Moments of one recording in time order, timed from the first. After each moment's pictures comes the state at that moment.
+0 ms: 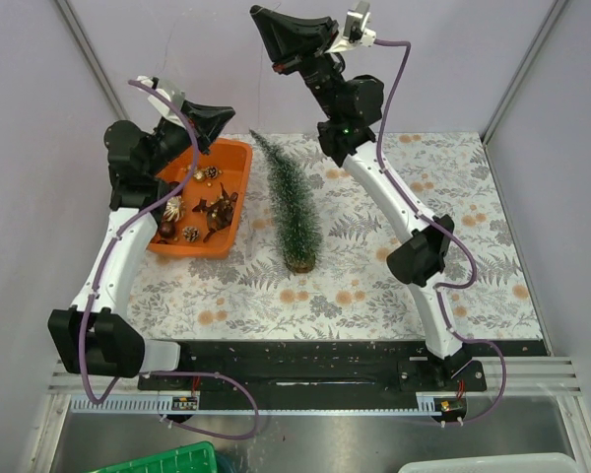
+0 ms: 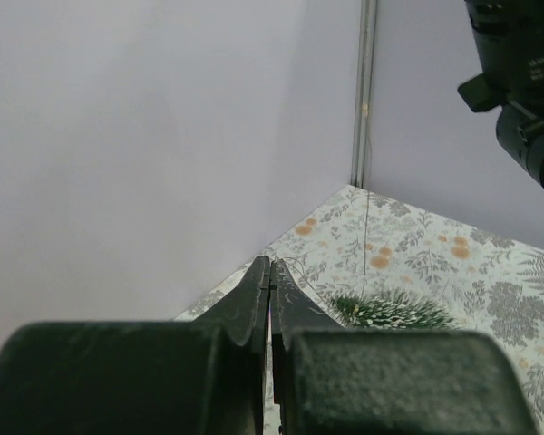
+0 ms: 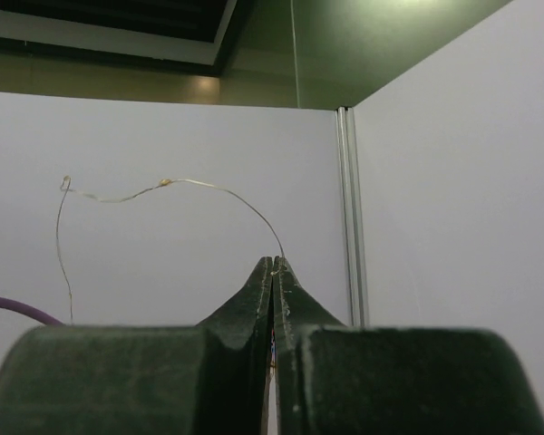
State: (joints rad) left arm -0.08 1.32 1.27 0.39 0.77 -0.15; right arm 0.64 2.26 2.53 0.78 -0.28 0.52
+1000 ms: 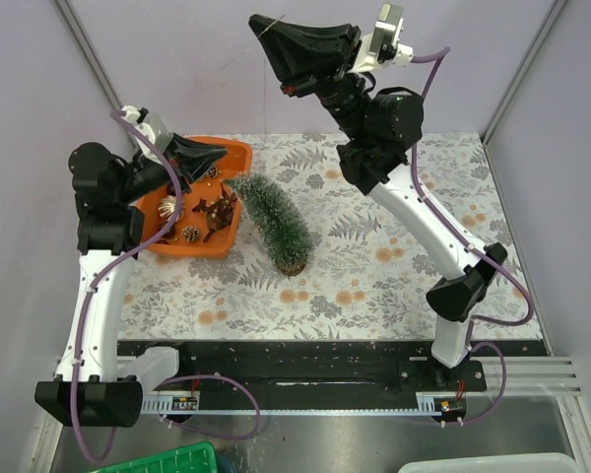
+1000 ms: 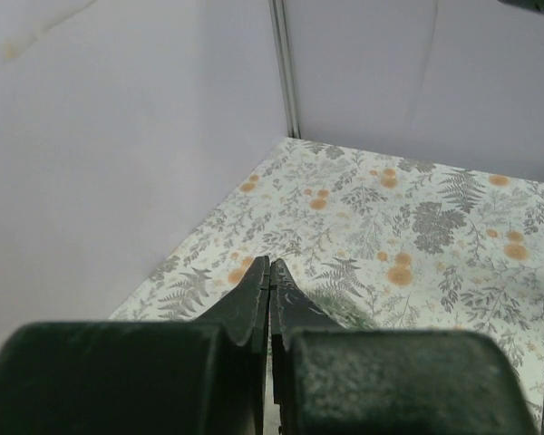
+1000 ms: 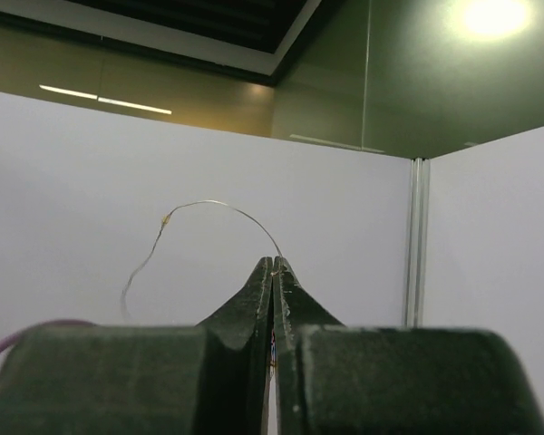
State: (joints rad) left arm -0.01 1.07 1.26 0.03 1.02 -0.02; right arm 0.74 1.88 2.23 0.76 -0.34 0.40
